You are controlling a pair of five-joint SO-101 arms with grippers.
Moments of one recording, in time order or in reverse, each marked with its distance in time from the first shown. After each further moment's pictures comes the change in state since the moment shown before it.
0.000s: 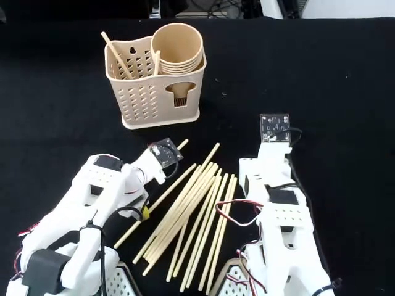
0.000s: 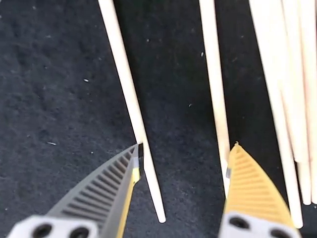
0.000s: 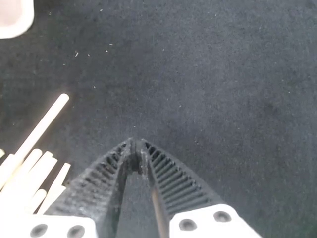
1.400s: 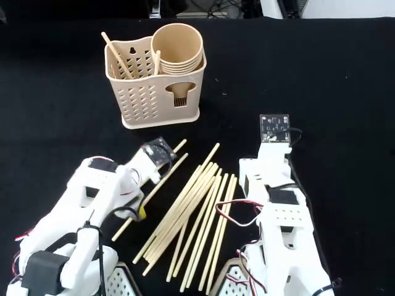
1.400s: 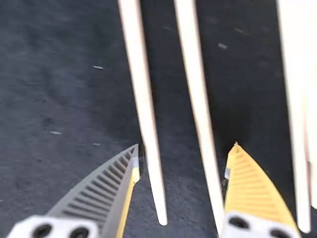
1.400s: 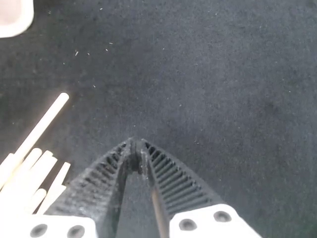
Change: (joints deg) left arm -1.9 -0.5 2.3 -1.1 -0.1; right arm 0.0 0.0 0.1 0.0 0.0
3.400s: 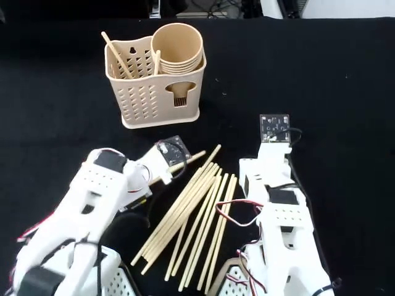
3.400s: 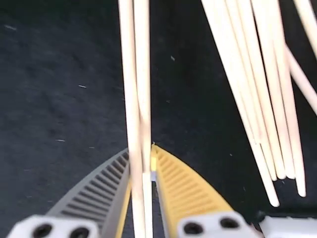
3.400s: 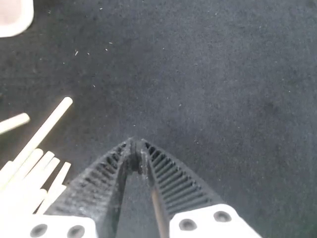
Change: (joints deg) left arm 6.0 -10.0 -7.9 13.8 0.1; right arm 0.0 0.0 0.0 0.0 0.0
